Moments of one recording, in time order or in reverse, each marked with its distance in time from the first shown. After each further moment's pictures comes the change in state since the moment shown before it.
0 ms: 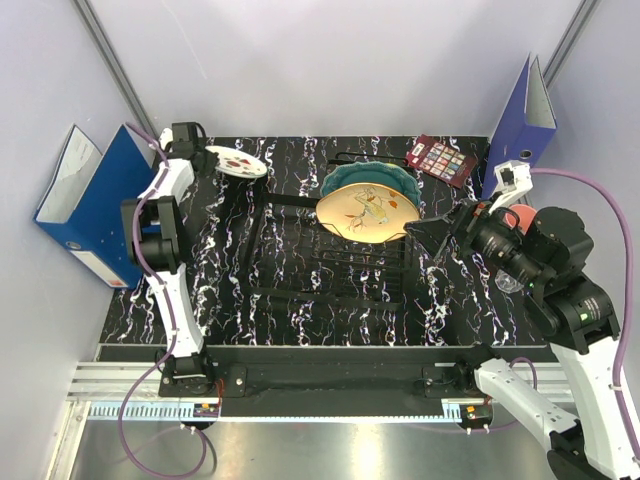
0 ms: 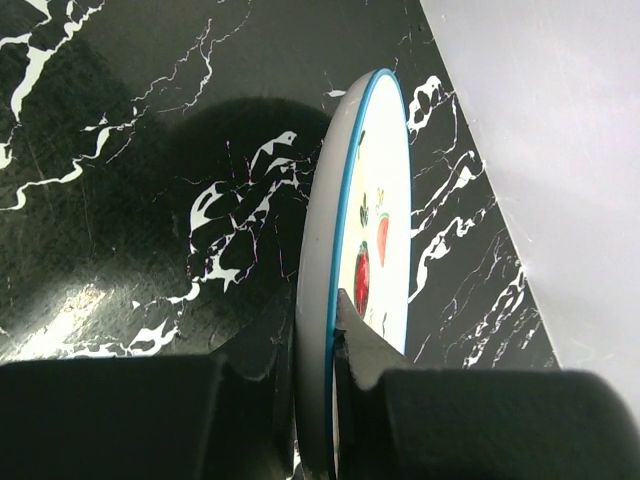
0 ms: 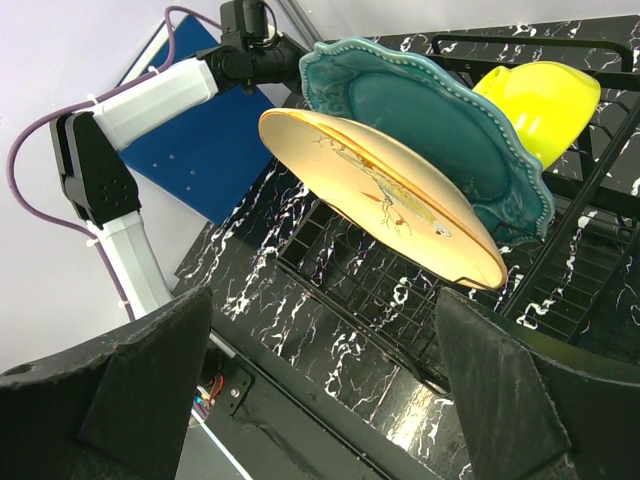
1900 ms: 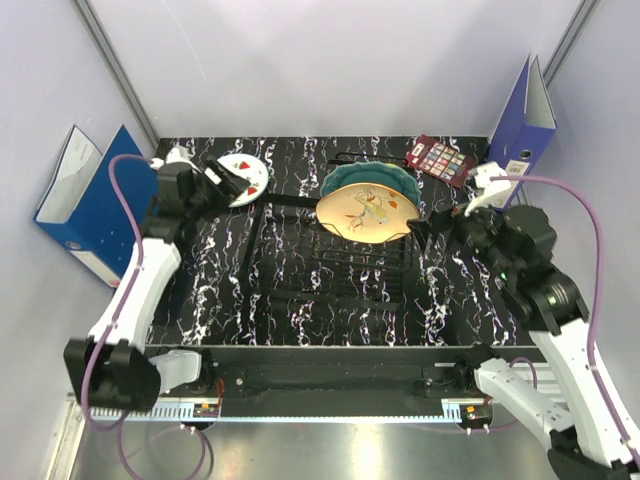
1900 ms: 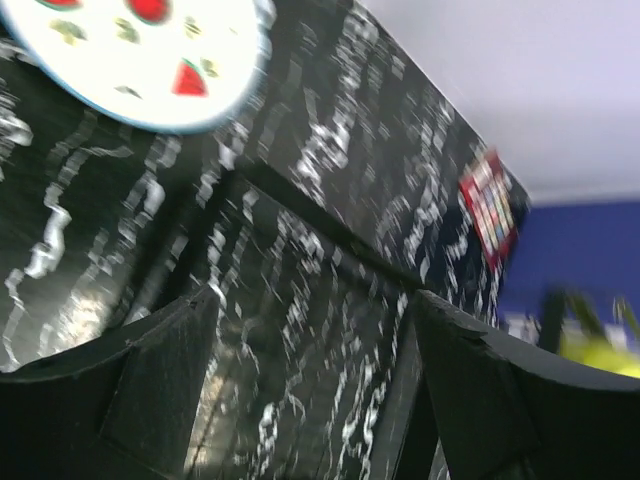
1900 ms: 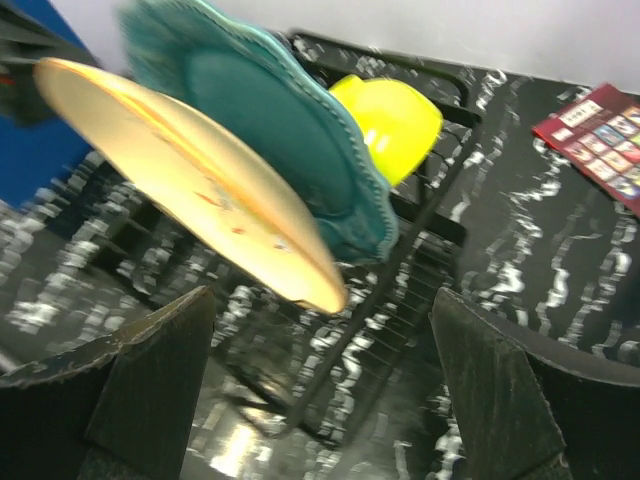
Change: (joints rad) left arm -0.151 -0.938 -0.693 -0.017 0.212 0.145; right arm 0.004 -0.018 -0.170 0.113 0.179 -0.318
